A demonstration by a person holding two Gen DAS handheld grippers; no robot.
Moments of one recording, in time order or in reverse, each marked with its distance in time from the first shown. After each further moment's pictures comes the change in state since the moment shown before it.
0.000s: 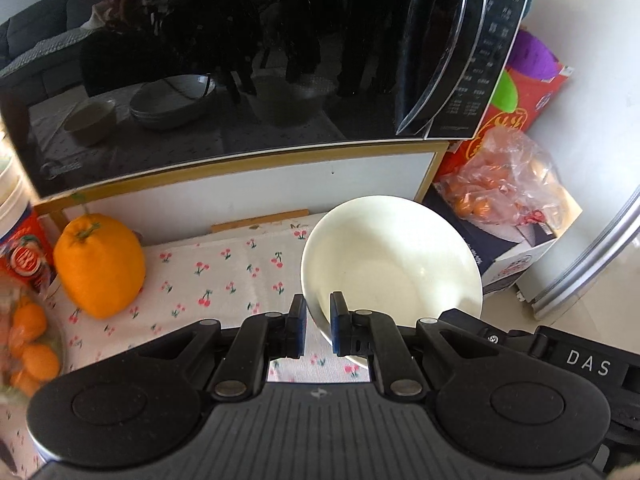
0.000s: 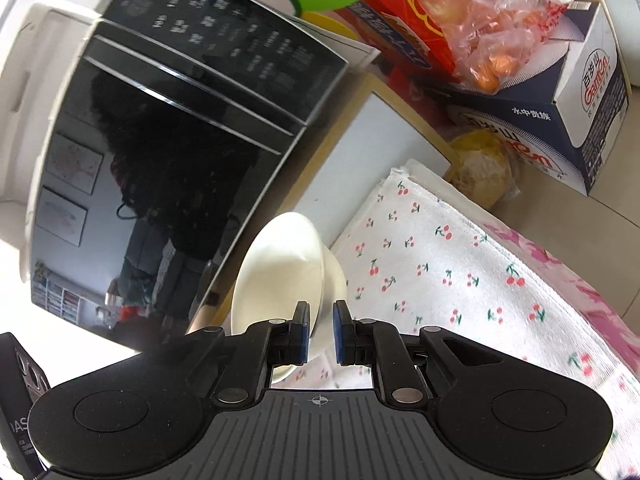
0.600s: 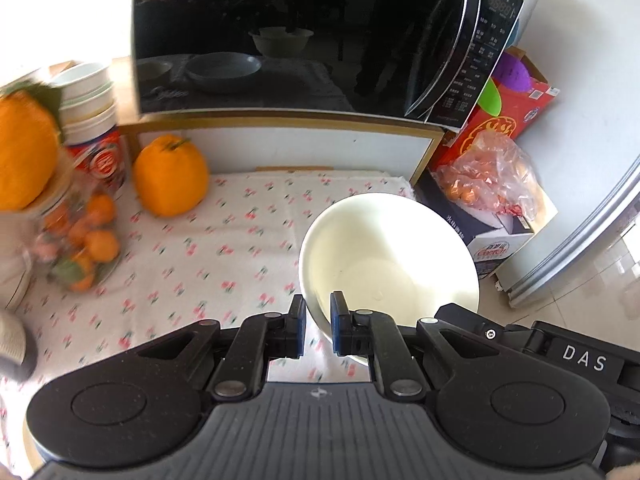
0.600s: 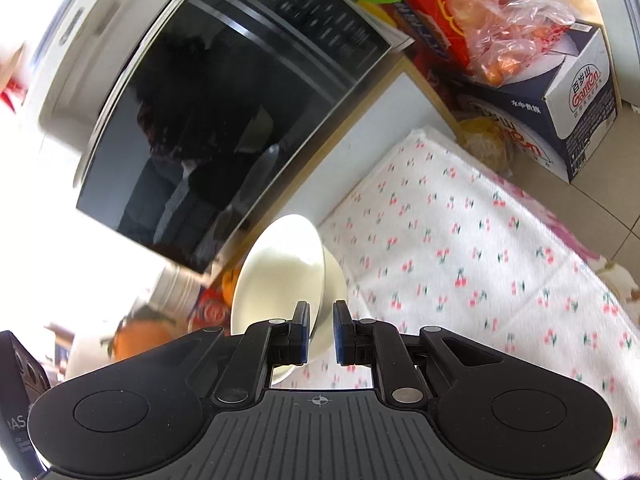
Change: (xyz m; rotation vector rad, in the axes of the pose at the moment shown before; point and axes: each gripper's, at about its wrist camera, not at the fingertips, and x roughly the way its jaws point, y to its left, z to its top) left arm -0.091 0.030 -0.064 -0.122 0.011 -0.015; right arm -0.077 0.047 -0.073 -0.125 0.077 -0.029
